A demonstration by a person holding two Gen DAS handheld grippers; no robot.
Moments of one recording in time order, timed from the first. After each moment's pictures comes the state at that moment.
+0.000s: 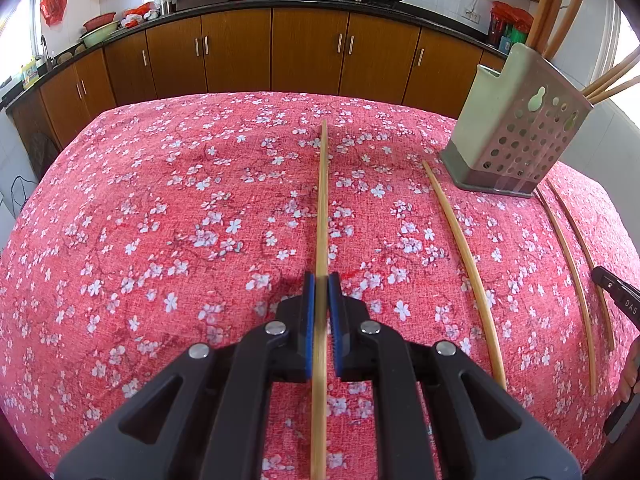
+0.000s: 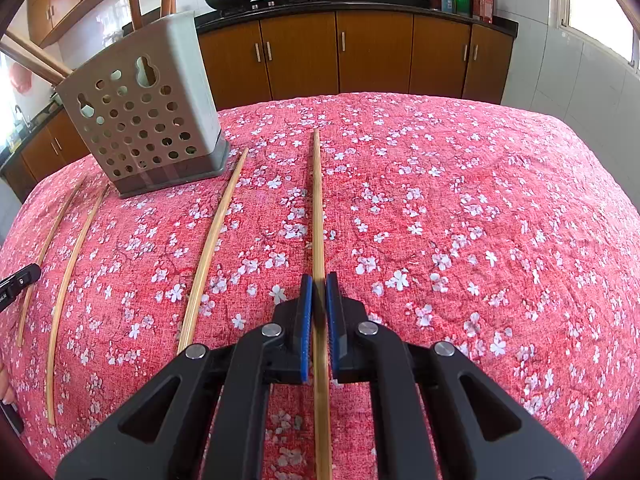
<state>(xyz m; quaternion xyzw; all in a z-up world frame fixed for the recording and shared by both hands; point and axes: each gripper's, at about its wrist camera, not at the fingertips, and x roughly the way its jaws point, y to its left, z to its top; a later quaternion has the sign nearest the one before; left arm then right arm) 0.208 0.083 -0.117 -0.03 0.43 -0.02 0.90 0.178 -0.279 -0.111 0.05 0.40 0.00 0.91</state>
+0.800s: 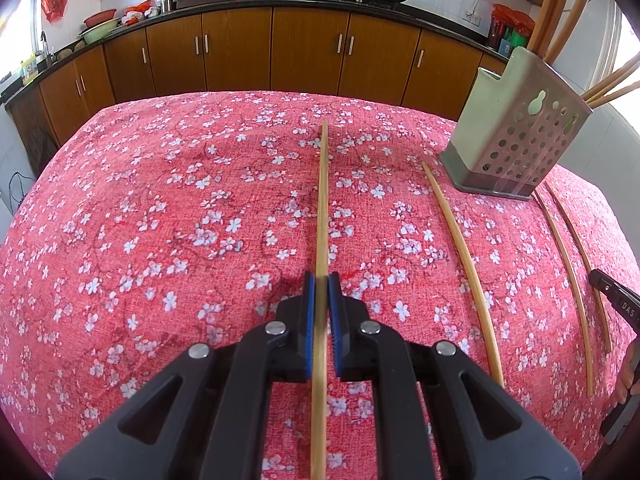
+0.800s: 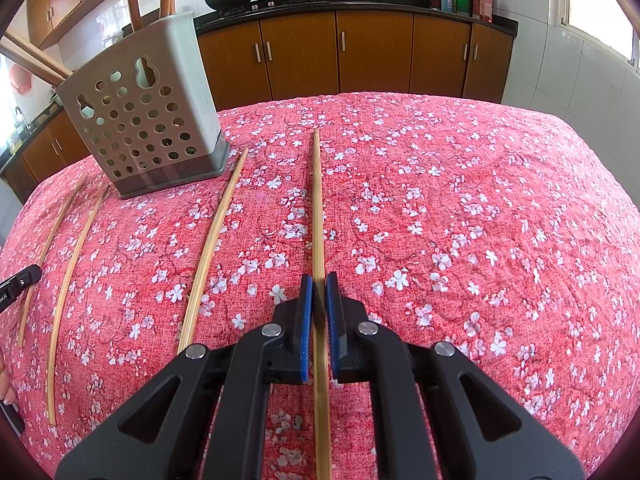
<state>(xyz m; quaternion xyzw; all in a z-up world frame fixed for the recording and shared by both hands) 0.207 0.084 -0.117 -0.04 0.42 -0.02 0.90 0.179 -0.279 -0.111 0.05 0.40 0.00 0.91</state>
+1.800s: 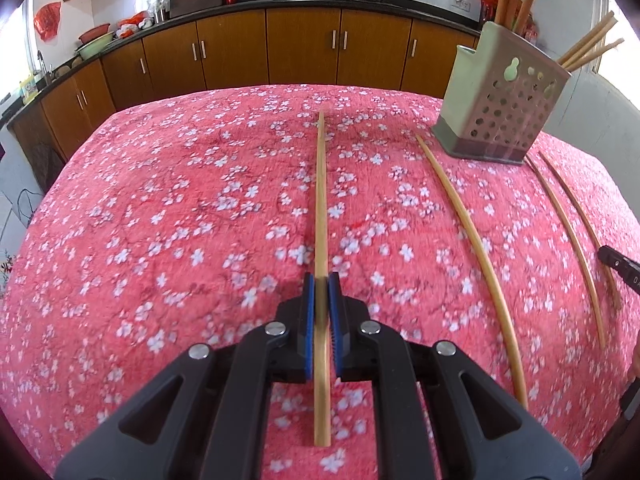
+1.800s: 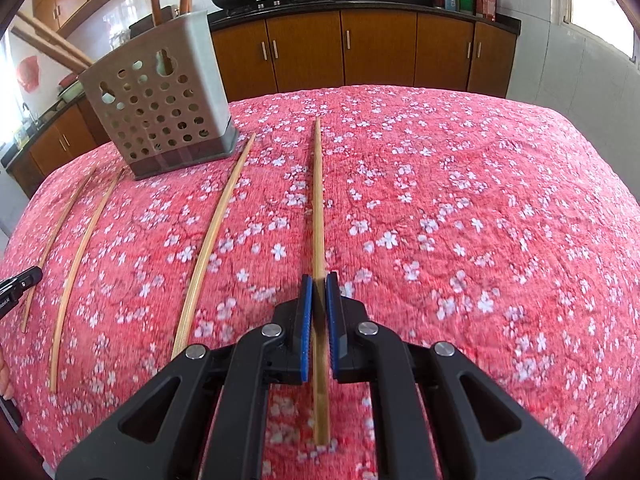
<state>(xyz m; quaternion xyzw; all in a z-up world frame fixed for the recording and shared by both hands) 0.174 0.075 -0.116 0.00 0.43 -0.02 0.90 0.150 -0.280 -0.109 0.05 0.41 0.01 0.91</state>
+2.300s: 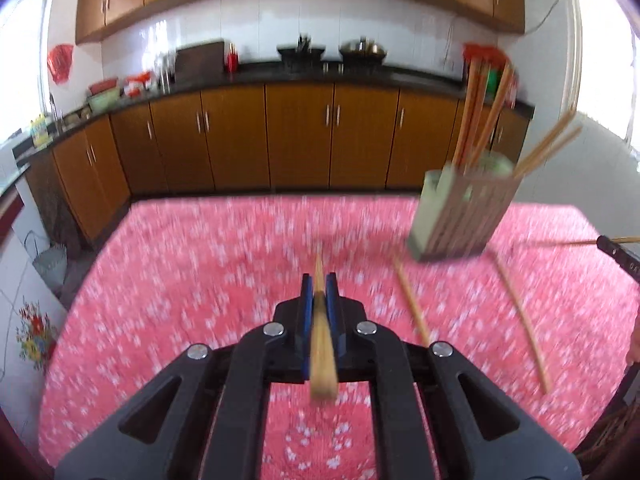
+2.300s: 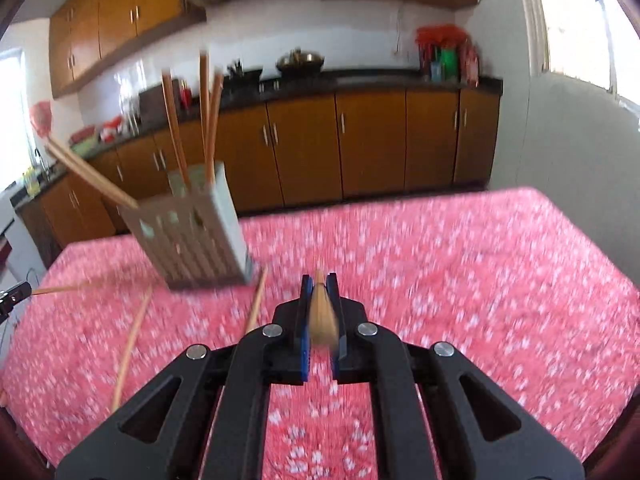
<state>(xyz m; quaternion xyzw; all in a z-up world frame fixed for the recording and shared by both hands) 0.151 0.077 0.000 0.00 0.30 -0.03 0.95 0.130 -0.289 0.003 0.07 0.26 0.00 0.96</state>
